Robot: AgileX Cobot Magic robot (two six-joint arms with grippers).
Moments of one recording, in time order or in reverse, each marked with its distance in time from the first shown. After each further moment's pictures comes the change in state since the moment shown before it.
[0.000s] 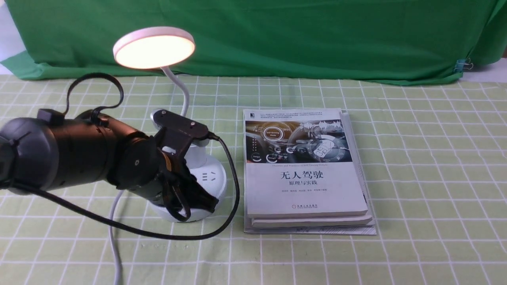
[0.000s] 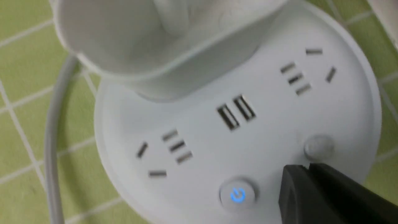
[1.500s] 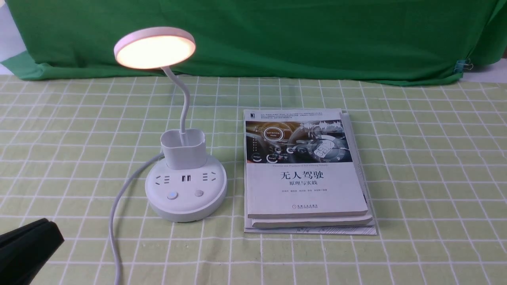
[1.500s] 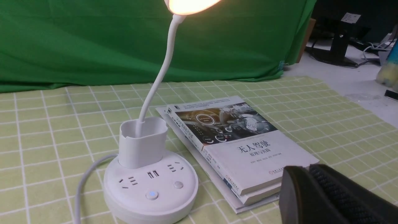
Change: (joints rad) right arm 0.000 0.000 0.000 0.000 0.000 0.000; left arm -0.001 -1.519 0.594 -0.278 -0.065 0.076
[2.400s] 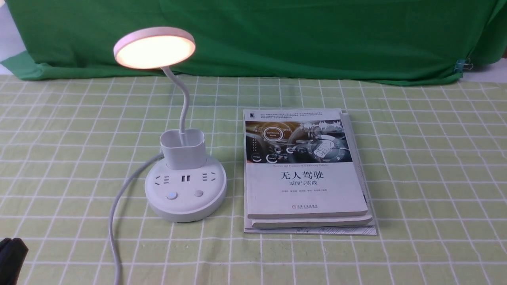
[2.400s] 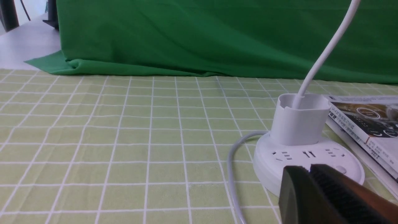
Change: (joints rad) right arm 0.000 0.000 0.000 0.000 0.000 0.000; left arm 0.370 -0.159 0.331 0.084 -0.205 0.024
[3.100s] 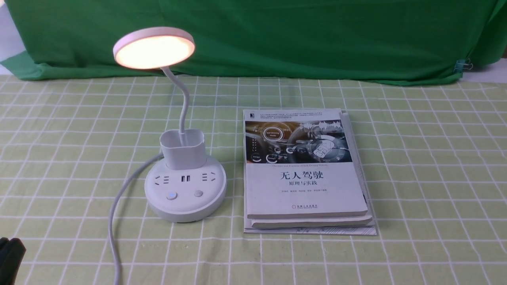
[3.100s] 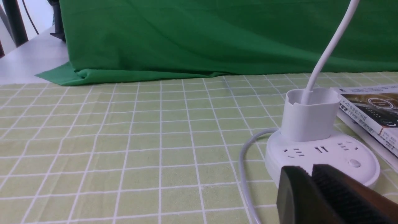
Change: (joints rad) right arm 0.000 0.000 0.000 0.000 0.000 0.000; left arm 0.000 0.000 0.000 0.072 0.001 0.002
